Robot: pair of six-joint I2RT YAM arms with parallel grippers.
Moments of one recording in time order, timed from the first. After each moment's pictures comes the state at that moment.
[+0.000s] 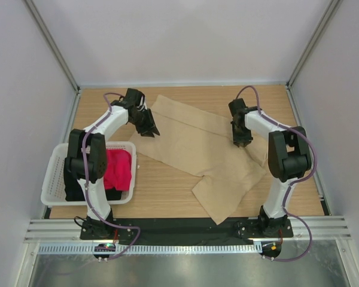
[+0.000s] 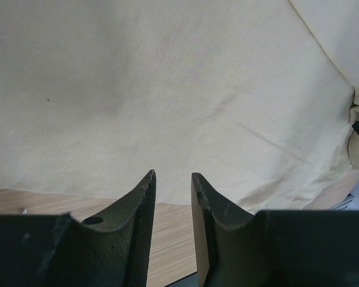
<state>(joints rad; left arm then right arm) -0.25 1.93 1.50 -0.69 0.34 -0.56 0.23 1.89 1.32 -0.74 0.27 0.21</state>
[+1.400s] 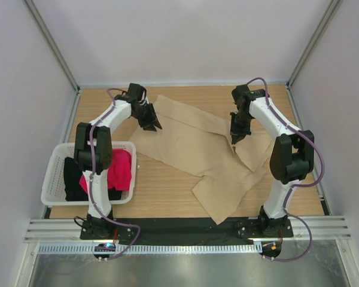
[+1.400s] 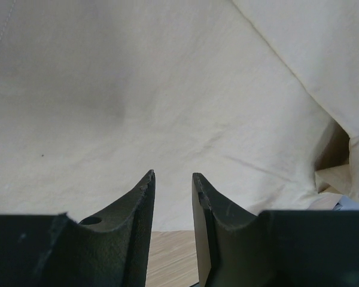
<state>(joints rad) -0.24 2.07 1.65 -0.70 0.36 -0.57 0.23 1.86 1.60 -1.15 -0.02 0.38</state>
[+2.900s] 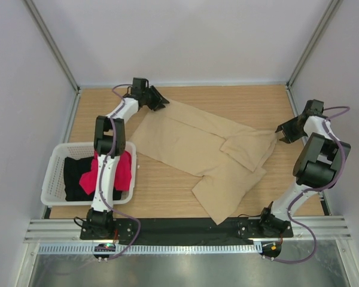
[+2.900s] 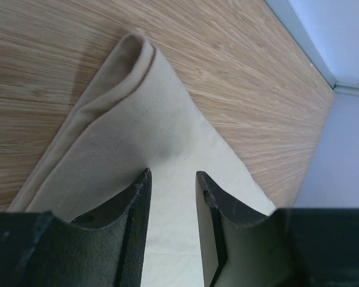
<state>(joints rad) -0.20 2.56 2.14 -0.27 0.40 -0.89 -0.44 1.80 1.28 -0.56 -0.15 0.72</state>
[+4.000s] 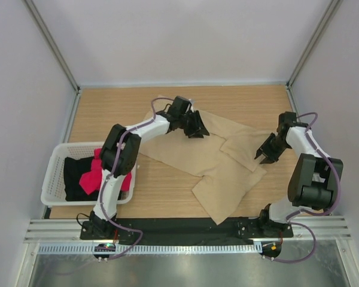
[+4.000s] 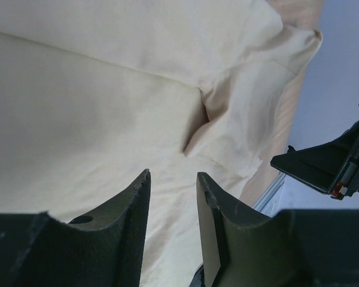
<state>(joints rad) -0.58 2.18 1.64 -0.22 0.45 -0.87 -0.21 1.56 1.05 -0.84 -0.15 0.55</state>
